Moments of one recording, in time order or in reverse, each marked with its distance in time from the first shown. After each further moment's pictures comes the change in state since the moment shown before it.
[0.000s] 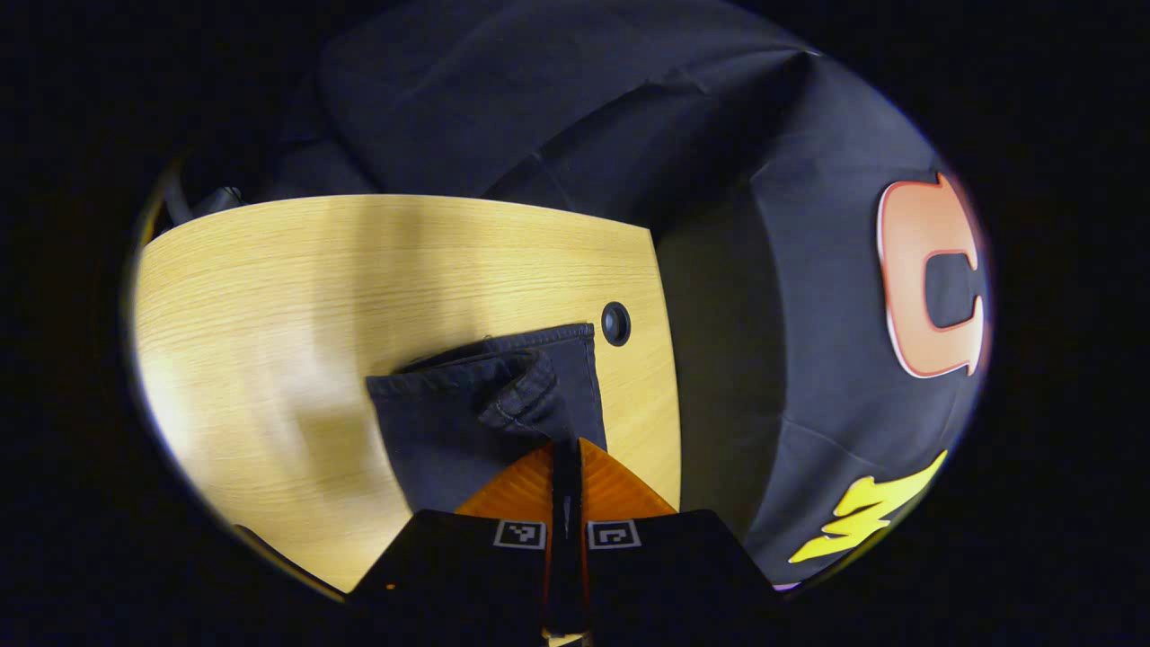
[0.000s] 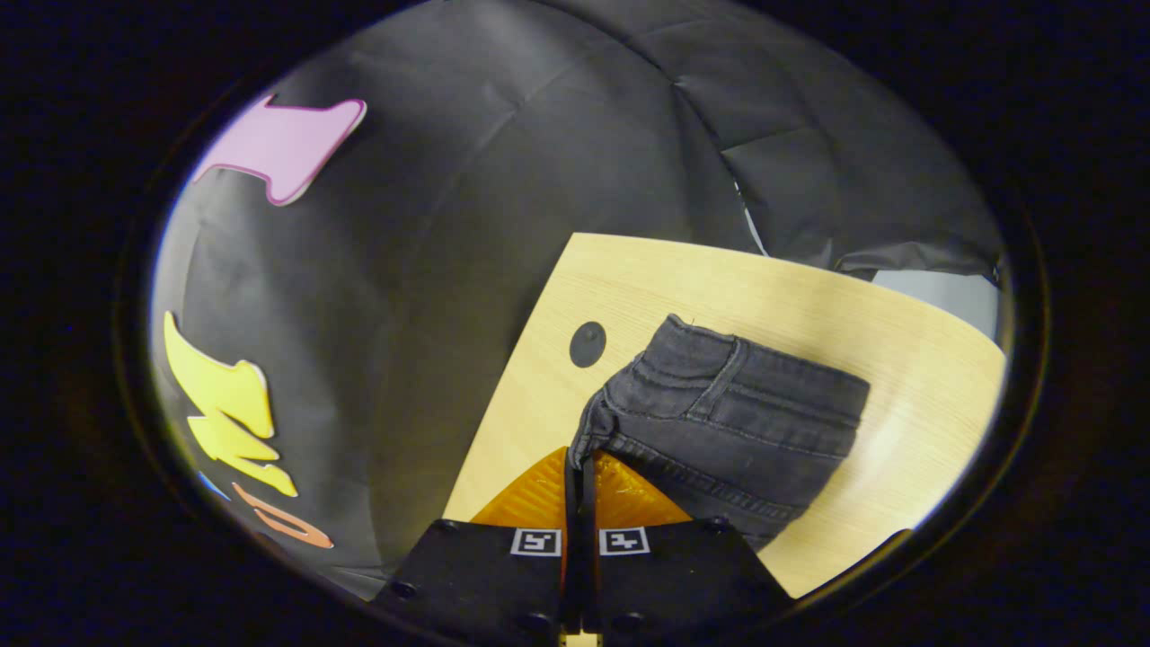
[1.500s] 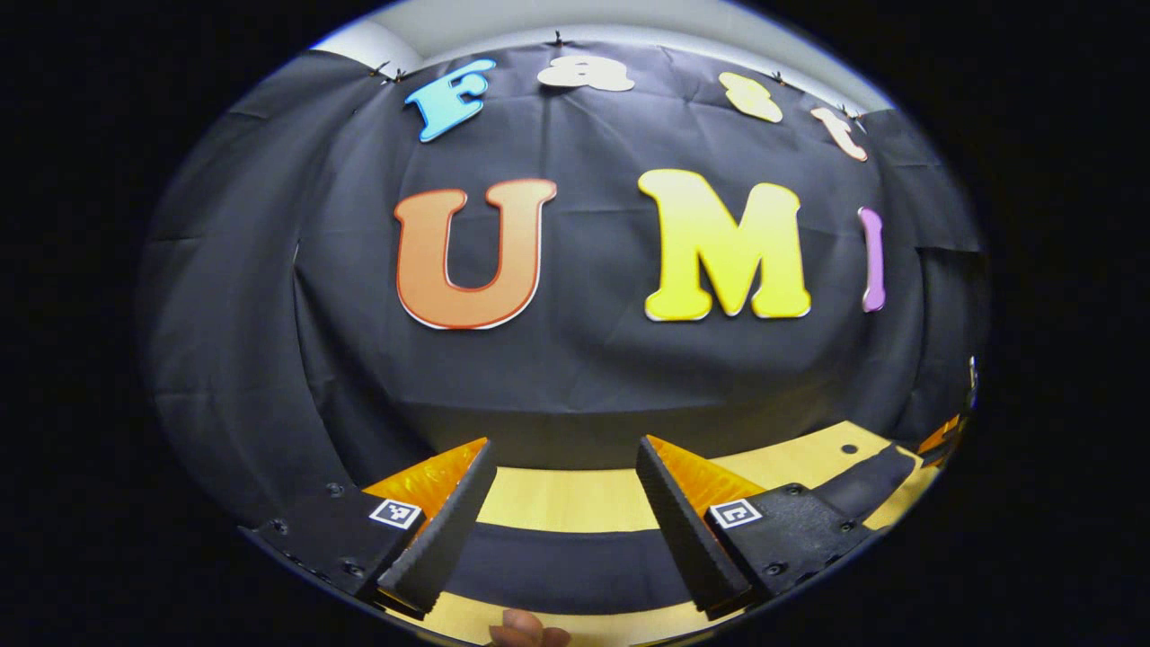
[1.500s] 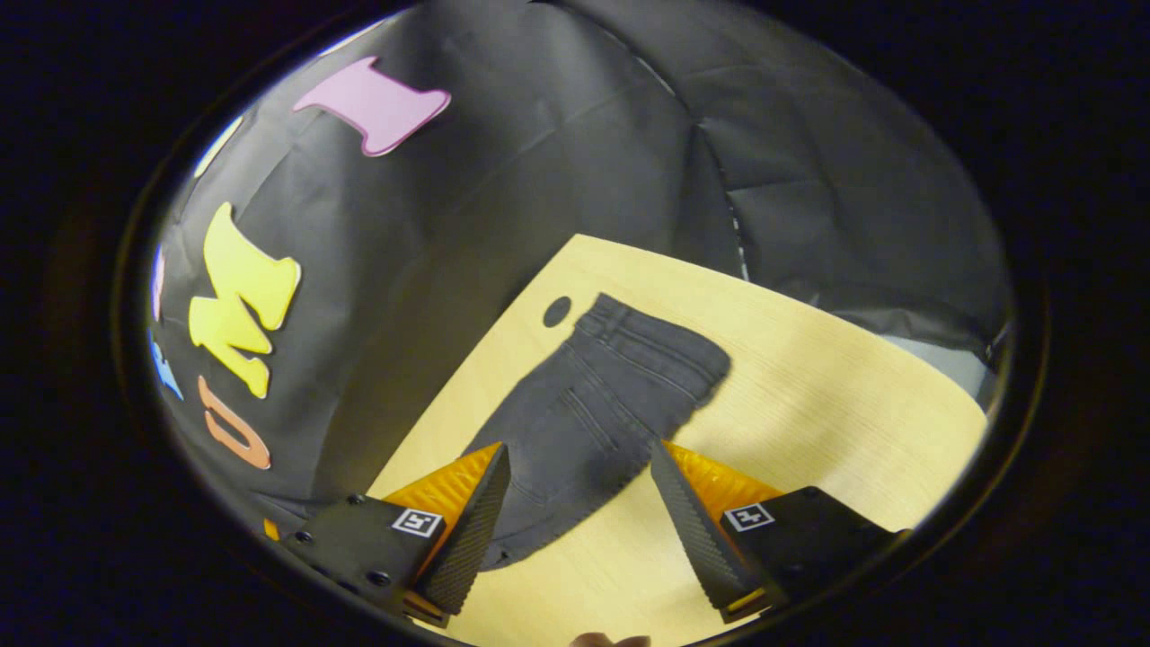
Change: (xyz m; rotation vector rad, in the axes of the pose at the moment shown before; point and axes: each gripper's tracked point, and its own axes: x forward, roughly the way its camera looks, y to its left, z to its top) left arm -0.221 -0.136 -0.080 1.306 -0.654 -0.468; right arm -0.104 -0.091 -0.042 -0.239 -0.081 0.001
